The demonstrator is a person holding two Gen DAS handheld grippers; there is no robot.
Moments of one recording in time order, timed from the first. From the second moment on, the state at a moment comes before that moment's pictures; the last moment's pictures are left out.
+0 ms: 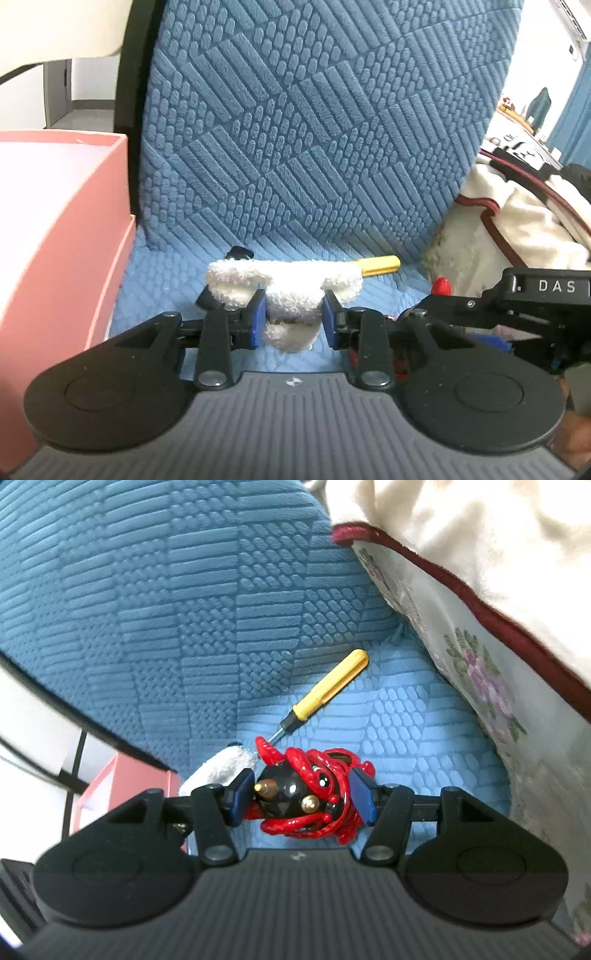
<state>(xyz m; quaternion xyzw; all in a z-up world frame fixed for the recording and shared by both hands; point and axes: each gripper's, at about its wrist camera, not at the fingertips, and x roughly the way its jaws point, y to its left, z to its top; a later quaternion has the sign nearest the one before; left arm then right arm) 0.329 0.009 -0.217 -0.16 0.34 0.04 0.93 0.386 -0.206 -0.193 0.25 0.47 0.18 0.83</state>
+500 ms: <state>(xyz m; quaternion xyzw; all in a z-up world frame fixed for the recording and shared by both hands) 0.258 0.009 -0.213 -0.15 0.36 -0.01 0.92 0.317 -0.197 -0.187 0.18 0.48 0.14 0.85</state>
